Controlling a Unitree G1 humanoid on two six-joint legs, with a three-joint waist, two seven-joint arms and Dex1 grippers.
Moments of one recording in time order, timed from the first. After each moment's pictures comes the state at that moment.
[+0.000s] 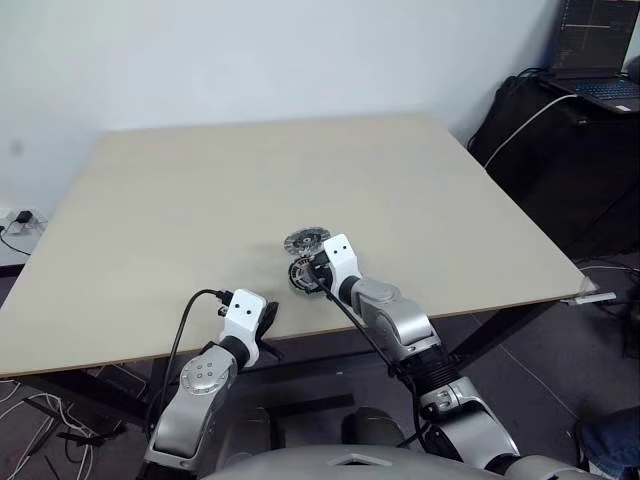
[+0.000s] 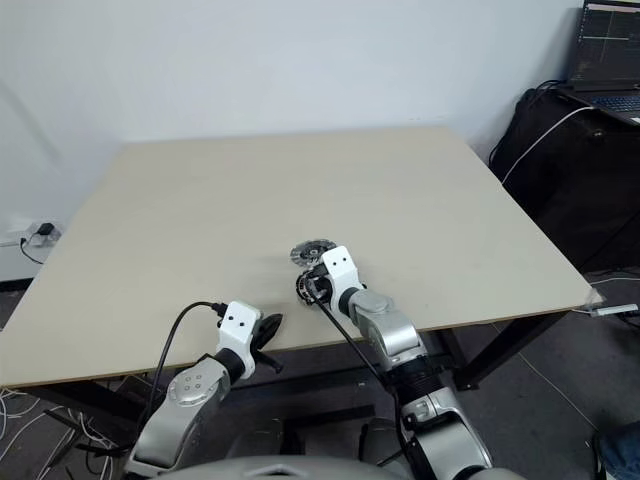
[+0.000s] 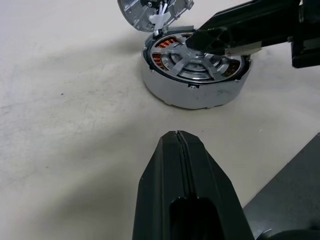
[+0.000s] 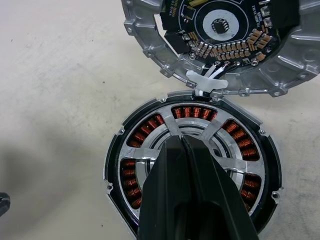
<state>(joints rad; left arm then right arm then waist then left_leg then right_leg) 0.23 0.18 -0.20 -0.22 -0.02 0.32 -0.33 -0.36 -0.05 0.26 0.22 0.14 0.59 0.33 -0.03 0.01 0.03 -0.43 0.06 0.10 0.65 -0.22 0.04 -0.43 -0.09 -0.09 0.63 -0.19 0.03</state>
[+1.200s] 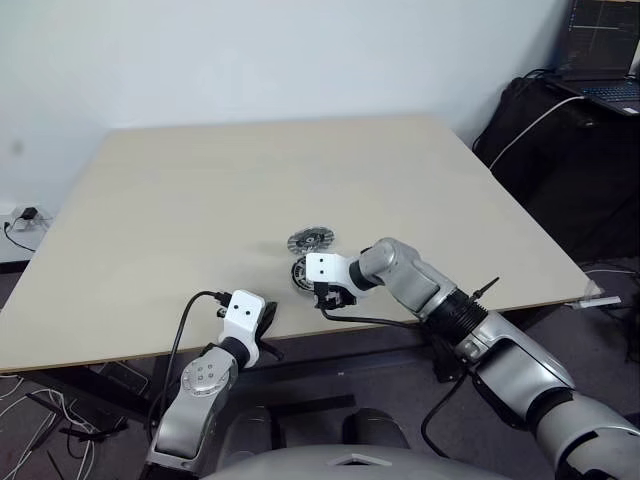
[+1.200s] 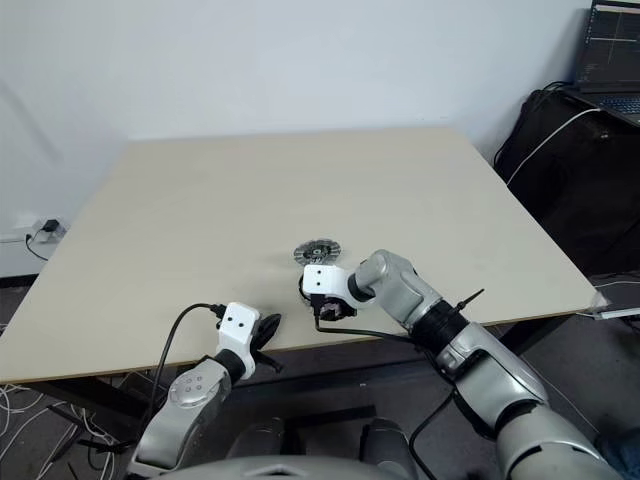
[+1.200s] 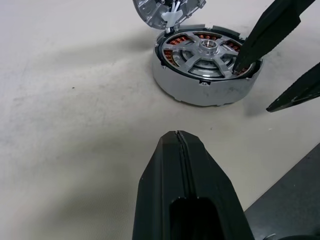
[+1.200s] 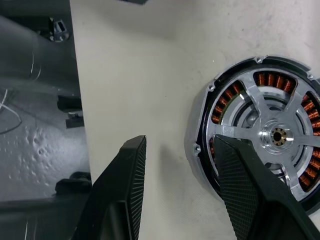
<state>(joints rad) 0.24 0.16 -0.19 -0.21 -0.02 0.30 -0.31 -0.71 -0.40 0.71 0.32 -0.15 0.46 1.07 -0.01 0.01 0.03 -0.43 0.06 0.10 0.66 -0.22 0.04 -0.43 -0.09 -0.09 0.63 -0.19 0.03</state>
